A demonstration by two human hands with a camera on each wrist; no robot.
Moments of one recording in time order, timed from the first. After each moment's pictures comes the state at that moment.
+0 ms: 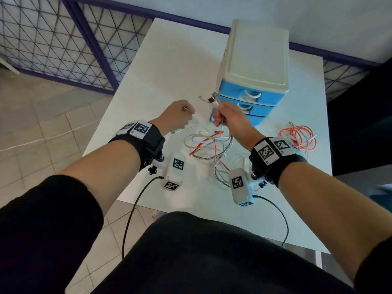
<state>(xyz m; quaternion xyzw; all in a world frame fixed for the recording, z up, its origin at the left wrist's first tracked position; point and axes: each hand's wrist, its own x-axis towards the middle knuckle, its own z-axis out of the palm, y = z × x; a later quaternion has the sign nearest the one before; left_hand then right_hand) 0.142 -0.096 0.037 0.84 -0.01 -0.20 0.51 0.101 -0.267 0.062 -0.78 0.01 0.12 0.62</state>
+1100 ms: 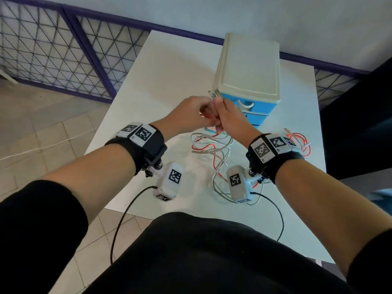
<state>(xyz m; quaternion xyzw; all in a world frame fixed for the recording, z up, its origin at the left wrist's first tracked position) 0.143 -0.127 0.079 0.81 -0.23 -0.13 0.53 0.121 -0.272 0.080 -0.88 0.03 0.07 0.47</state>
